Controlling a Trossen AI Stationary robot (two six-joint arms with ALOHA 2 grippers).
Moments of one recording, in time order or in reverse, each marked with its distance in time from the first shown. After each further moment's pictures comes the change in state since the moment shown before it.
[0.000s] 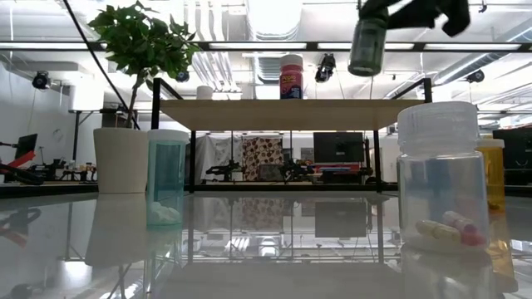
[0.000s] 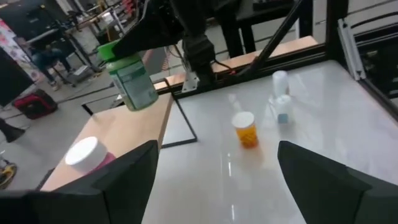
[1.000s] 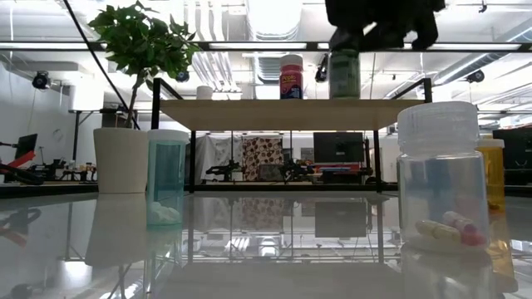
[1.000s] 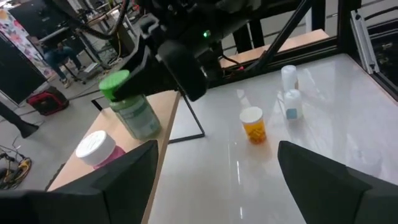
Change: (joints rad) left arm -0.013 0.001 0.000 -0.016 -0.049 -0.002; right arm -0.111 0.240 0.122 -0.045 -0.050 -0.042
